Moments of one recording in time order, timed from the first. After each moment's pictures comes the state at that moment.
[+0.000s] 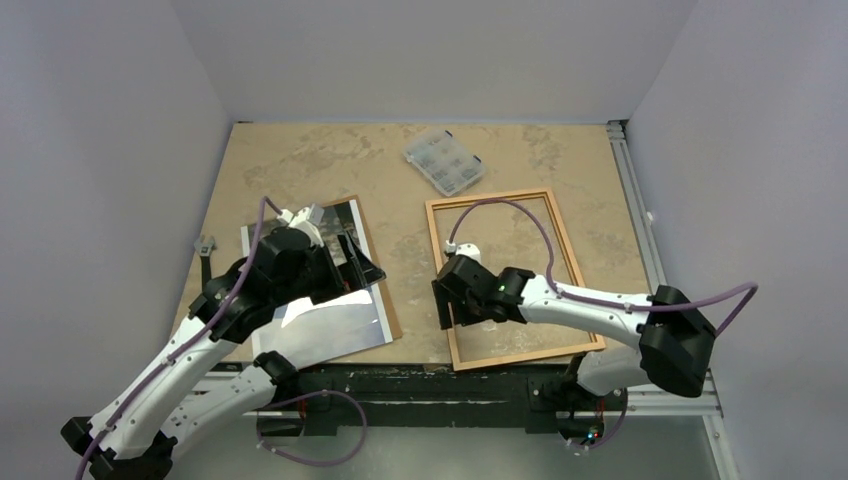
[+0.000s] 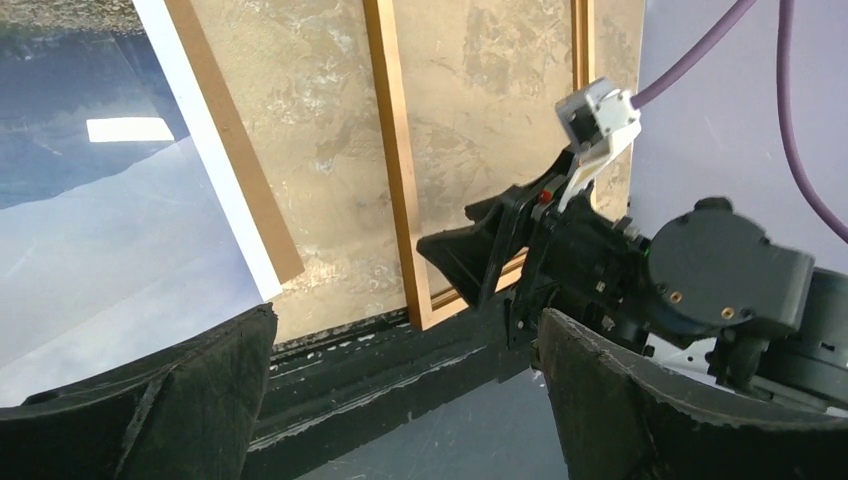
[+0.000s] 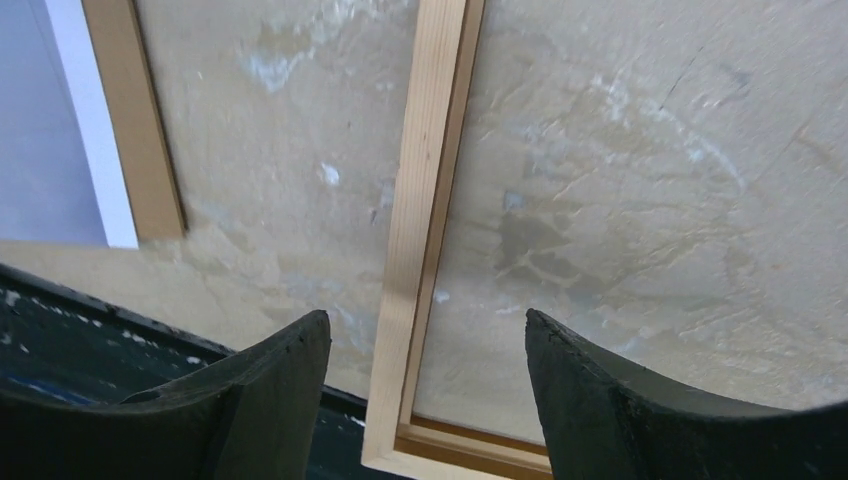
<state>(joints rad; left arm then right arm) -0.67 0.74 0.95 -0.83 0.05 -0.94 1.02 1.36 0.85 -0.56 0.22 0.75</state>
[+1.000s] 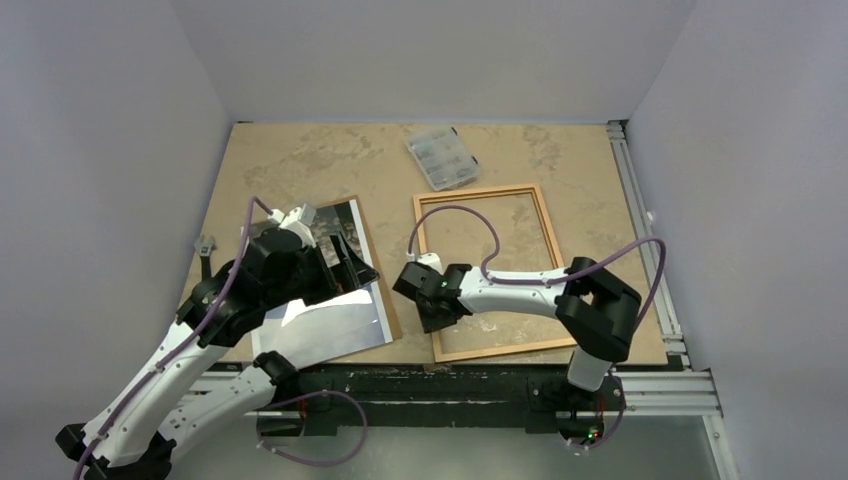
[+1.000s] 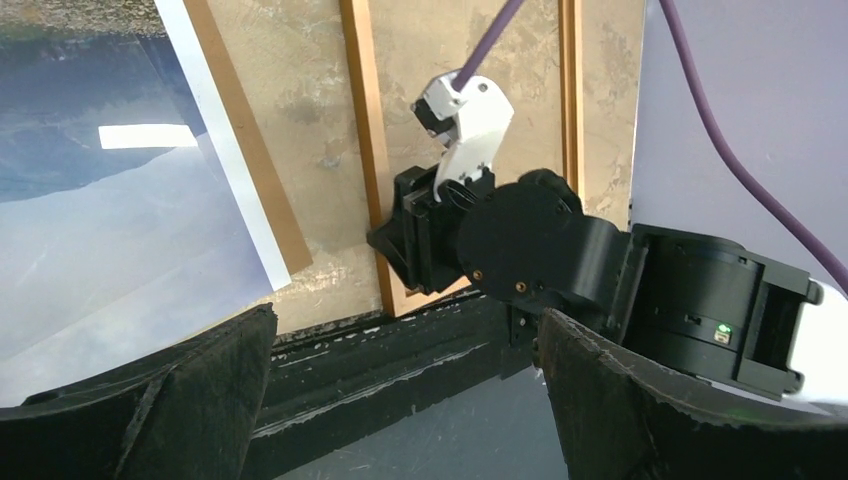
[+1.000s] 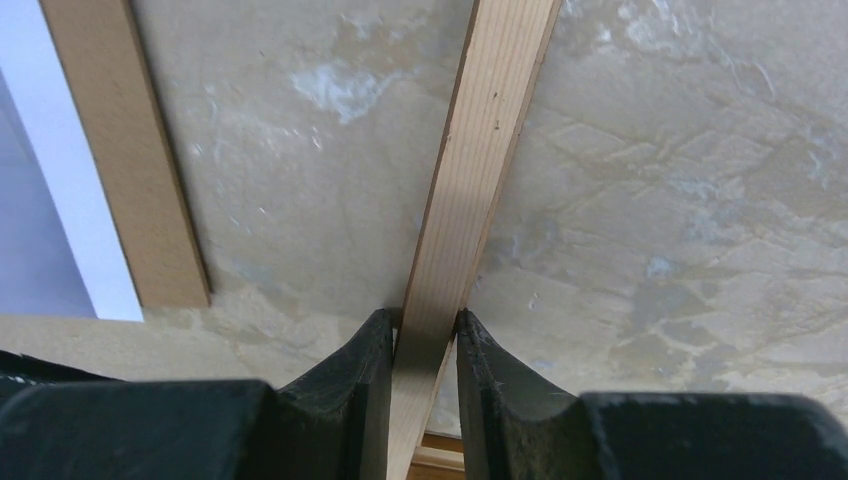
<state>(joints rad) -0.67 0.73 1.00 -0.91 0.03 -0.93 1.12 1.71 1.05 -0.63 0.22 0.77</state>
